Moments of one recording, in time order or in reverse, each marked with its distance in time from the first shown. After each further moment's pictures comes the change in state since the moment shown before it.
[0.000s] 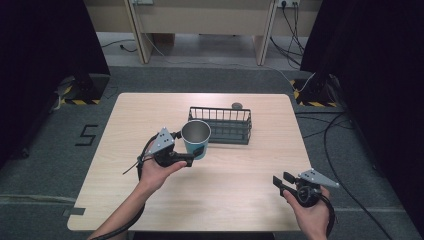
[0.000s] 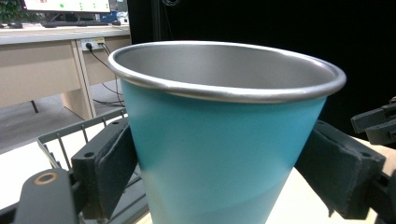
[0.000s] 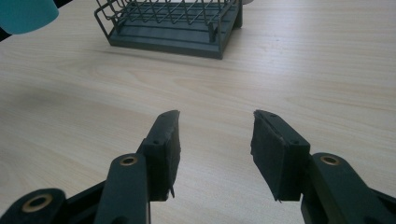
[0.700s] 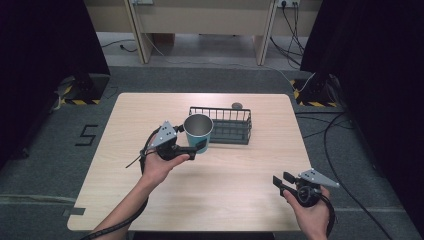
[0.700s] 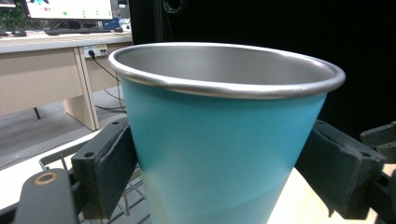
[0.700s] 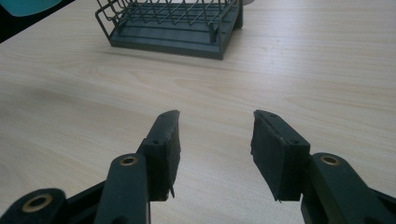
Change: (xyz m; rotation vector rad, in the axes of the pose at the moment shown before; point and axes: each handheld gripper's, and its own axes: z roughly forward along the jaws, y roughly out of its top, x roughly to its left) left arm 0.005 0.014 0.011 -0.019 0.005 0.005; right arm 0.000 0.000 0.000 -0.003 0.003 0.001
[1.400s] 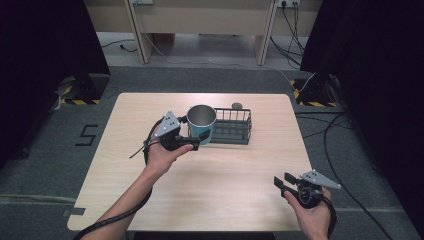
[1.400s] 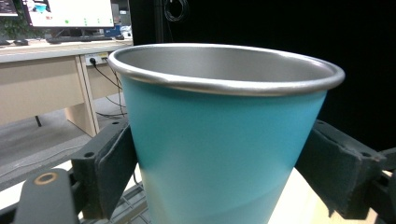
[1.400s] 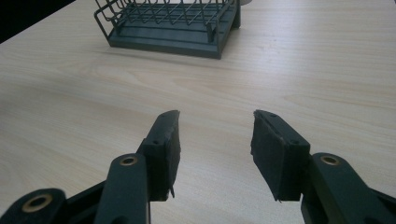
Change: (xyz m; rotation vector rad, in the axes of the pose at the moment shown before) left arm 0.009 0.020 0.017 -0.022 0.003 0.007; right arm 0.000 -0.002 -0.004 -0.003 -0.005 0.007
